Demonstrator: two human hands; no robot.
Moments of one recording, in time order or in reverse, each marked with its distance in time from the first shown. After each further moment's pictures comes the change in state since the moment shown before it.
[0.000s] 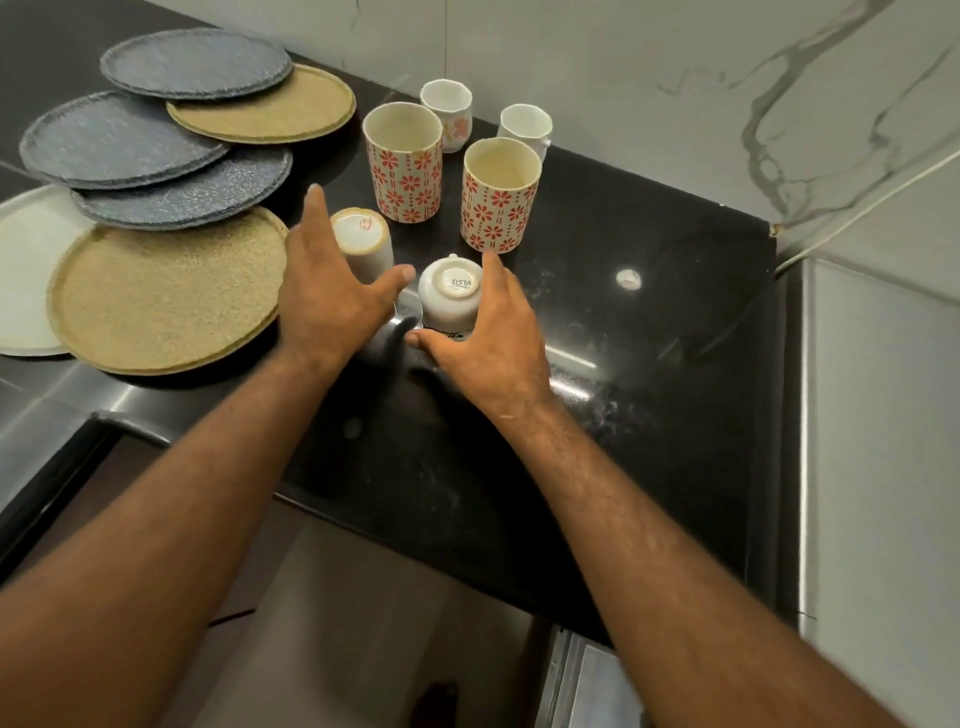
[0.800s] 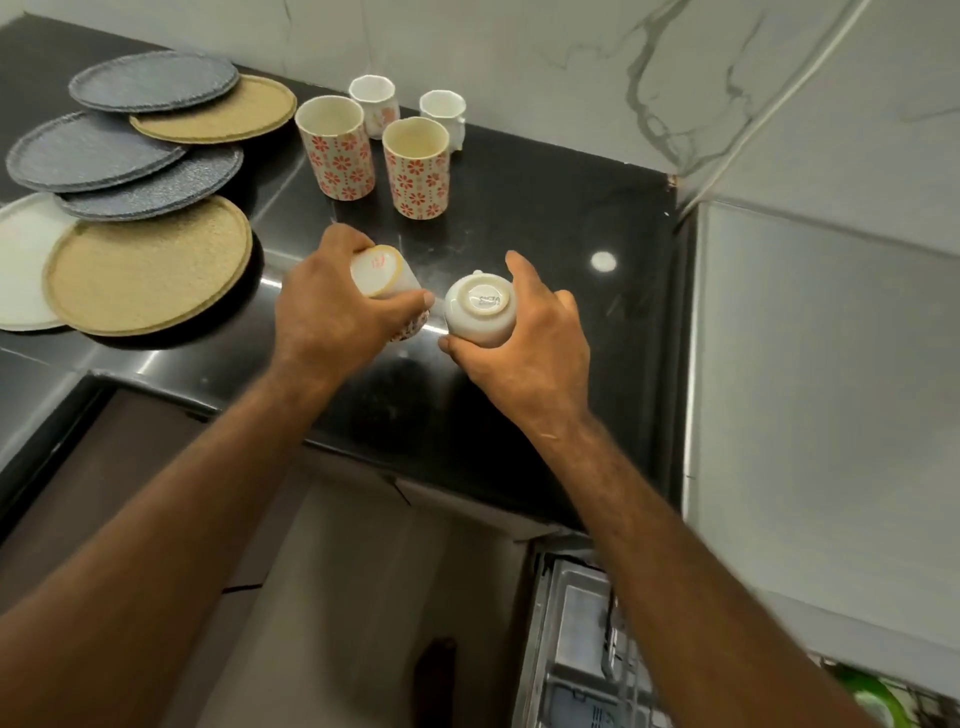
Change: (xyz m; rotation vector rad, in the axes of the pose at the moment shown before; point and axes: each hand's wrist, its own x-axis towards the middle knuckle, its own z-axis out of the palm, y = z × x) left_hand -0.129 0.078 -0.039 0.042 -0.110 0.175; right_hand -0.119 0.025 -0.105 -0.104 0.216 0.038
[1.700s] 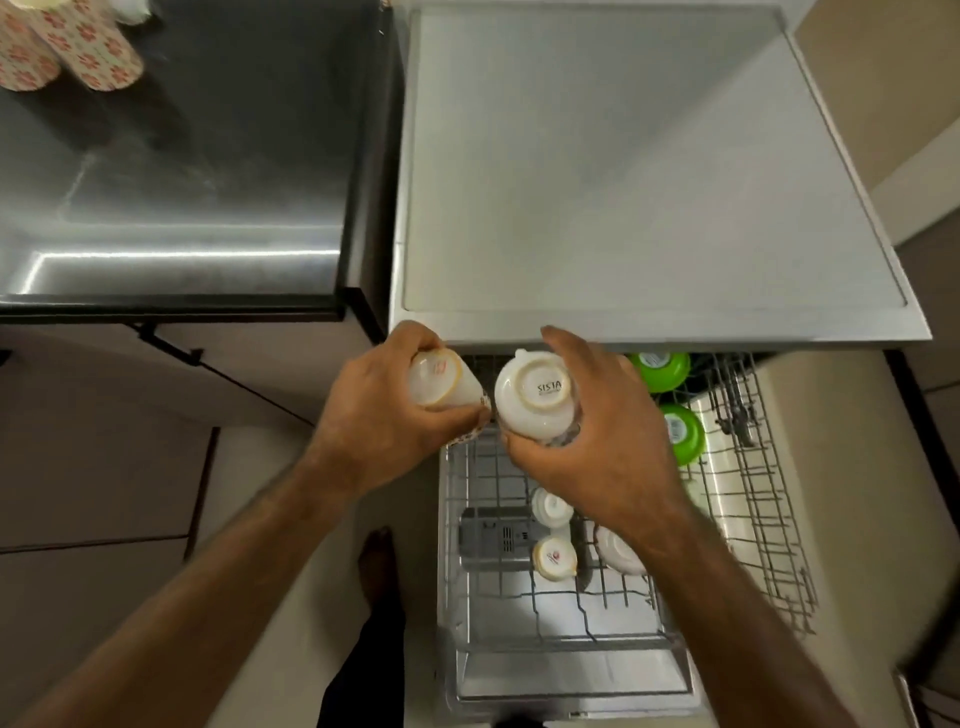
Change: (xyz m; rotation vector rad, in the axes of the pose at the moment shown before) left_hand -0.358 0.159 0.131 -0.091 -0.570 0.273; right_hand -0.332 0.227 -0.241 -0.023 -0.070 0.207
